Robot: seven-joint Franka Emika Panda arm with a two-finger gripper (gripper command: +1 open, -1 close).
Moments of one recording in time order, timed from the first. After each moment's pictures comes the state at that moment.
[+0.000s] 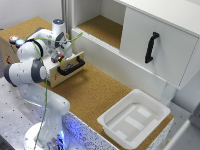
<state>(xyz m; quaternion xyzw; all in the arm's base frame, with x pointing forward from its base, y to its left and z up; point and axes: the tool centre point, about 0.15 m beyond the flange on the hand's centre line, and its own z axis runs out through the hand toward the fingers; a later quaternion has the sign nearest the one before) 0.332 0.268 0.345 -1.00 0.01 -0.05 0.06</state>
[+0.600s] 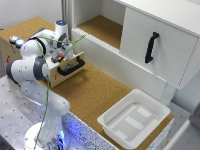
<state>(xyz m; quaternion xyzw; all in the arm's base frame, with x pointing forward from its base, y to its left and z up) 0.332 0.266 0.343 -1.00 0.02 -0.05 0.06</state>
